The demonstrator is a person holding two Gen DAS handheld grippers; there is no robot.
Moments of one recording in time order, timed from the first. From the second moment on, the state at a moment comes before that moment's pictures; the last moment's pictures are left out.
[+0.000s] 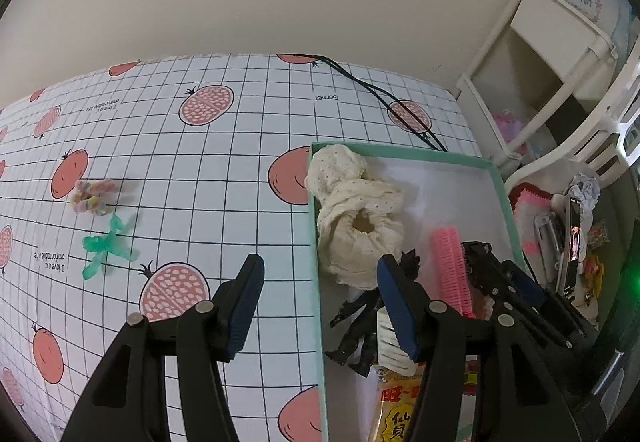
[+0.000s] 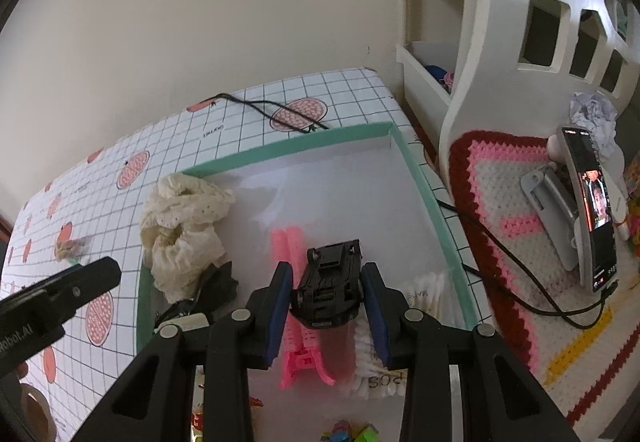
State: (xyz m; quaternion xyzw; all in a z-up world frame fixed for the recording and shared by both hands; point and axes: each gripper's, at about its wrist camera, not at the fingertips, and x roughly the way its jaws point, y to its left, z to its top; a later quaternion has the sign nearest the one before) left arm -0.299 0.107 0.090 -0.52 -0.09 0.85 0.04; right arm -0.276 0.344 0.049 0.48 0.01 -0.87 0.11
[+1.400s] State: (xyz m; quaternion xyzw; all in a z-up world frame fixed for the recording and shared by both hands) left arm -0.300 0.077 0.075 -0.51 -0.08 0.86 -0.04; right arm -0.275 0.323 0.053 0.46 0.04 -0.88 0.12
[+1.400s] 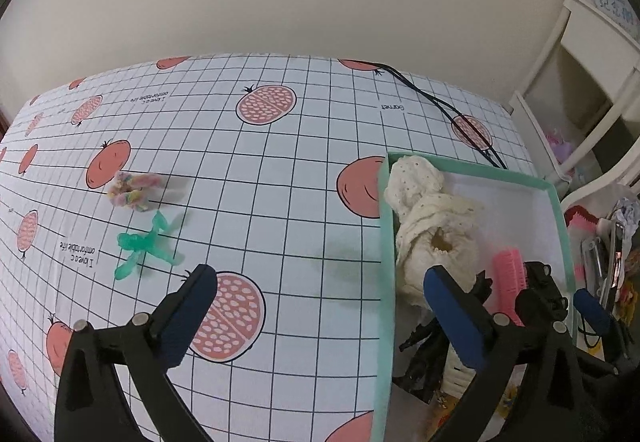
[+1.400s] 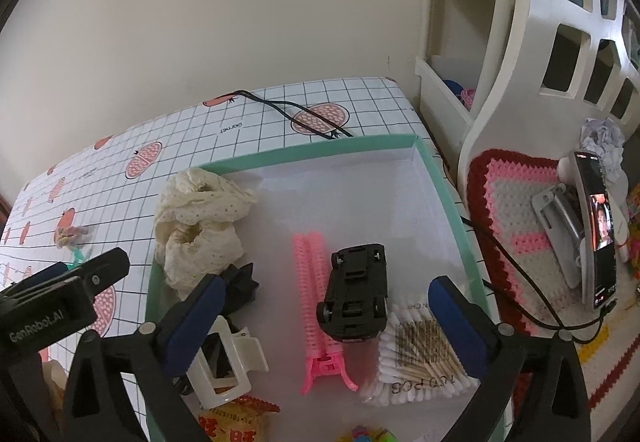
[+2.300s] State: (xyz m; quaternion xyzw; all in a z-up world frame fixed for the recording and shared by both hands) left arm -0.286 -0.048 0.109 -0.48 -0.15 0.86 -0.11; right arm -0.255 0.251 0.105 0.39 0.04 -0.90 0.17
